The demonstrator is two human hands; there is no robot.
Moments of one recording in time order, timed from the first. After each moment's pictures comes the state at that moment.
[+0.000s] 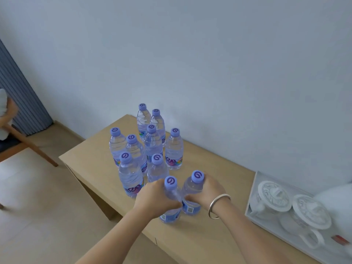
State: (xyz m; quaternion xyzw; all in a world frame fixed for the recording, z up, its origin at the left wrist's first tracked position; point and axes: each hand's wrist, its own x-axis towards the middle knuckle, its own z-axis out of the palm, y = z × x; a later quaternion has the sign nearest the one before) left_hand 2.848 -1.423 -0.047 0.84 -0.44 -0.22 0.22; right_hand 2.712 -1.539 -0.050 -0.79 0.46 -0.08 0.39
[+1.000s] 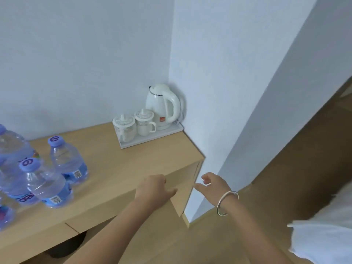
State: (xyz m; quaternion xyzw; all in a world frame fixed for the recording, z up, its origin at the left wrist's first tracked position) left_hand 2.618 -1.323 -0.060 0.52 -0.82 -0.24 0.02; right_hand 2.444 -1.236 -0.047 -0.41 0.82 -0.22 0.32
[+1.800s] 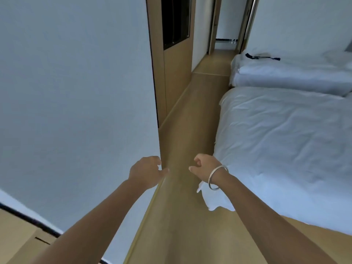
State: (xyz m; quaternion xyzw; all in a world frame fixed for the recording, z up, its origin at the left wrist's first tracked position) left_hand 2.164 -1.156 -0.012 0.20 -0.96 -0.19 0.00; right_hand 2.075 -0.974 -0.016 -0.20 0.93 -0.25 0.16
